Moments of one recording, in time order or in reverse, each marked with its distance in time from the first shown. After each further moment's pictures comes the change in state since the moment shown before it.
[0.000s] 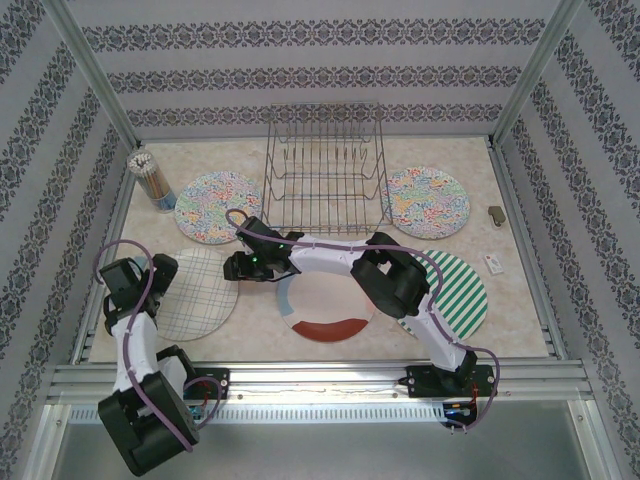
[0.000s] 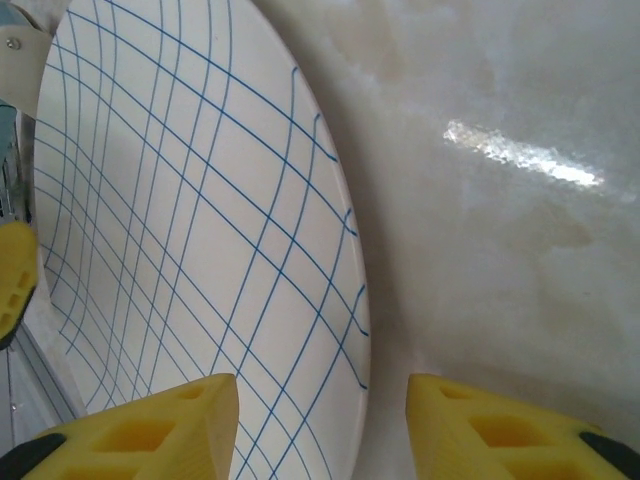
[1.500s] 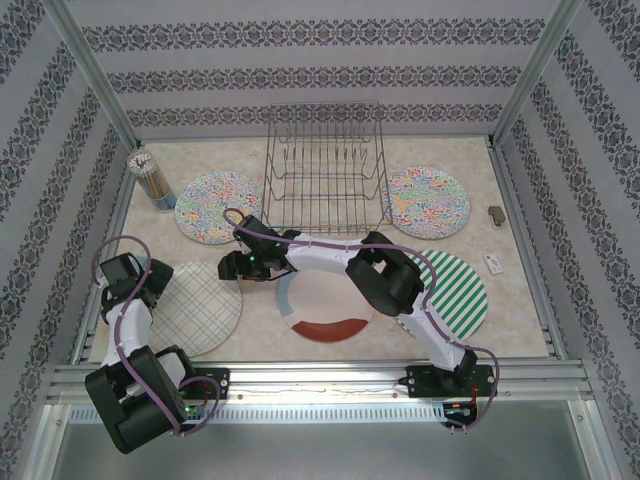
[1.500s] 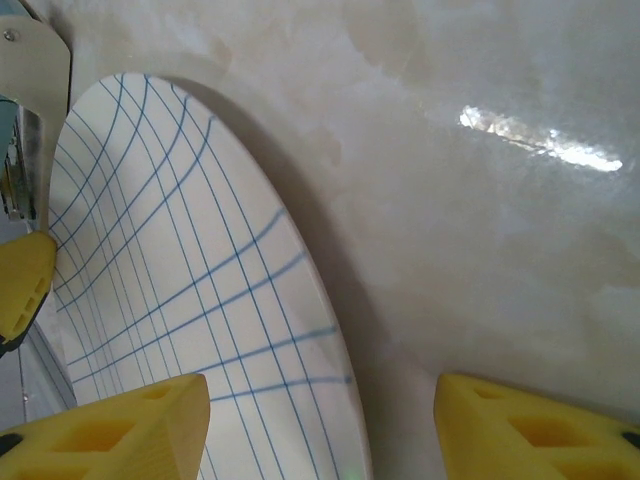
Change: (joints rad) left arm 0.000 0.169 0.052 -0.031 -0.139 0.019; right arm -0.005 0.051 0.063 -0.016 -0.049 -0.004
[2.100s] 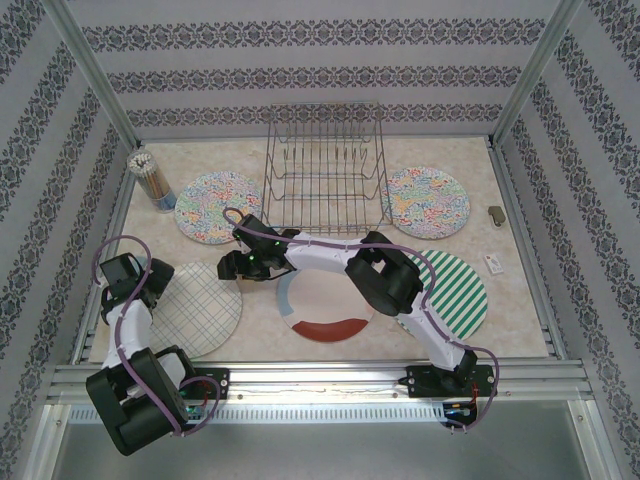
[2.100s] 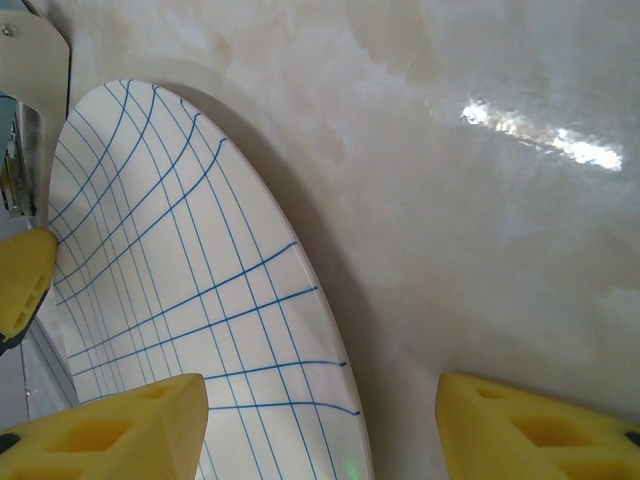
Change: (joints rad) left arm 0.000 -0.016 0.000 -0.010 0.016 0.007; right arm -0.001 0.007 0.016 -0.022 -0.010 -0.005
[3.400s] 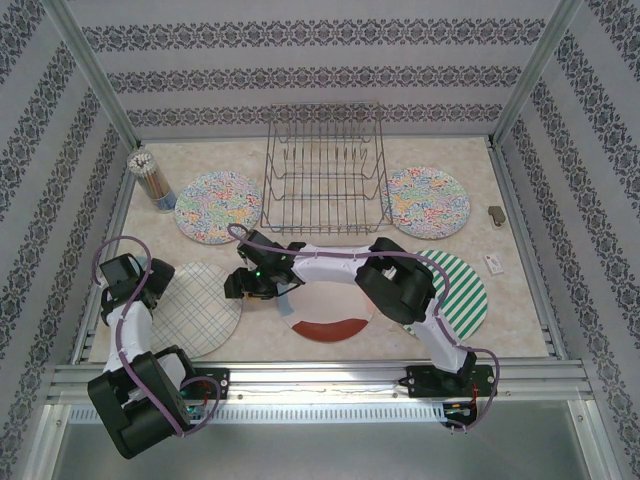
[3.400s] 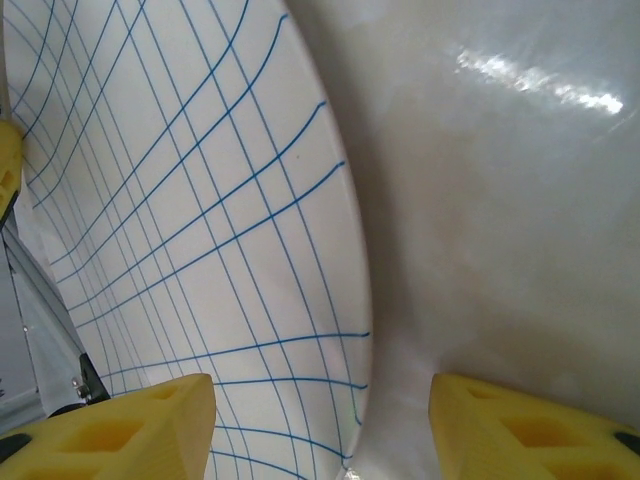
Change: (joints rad) left arm 0.000 -0.016 0.000 -0.011 0.009 0.000; right arm 0.051 -0.126 -0.190 0.012 -0.030 0.061
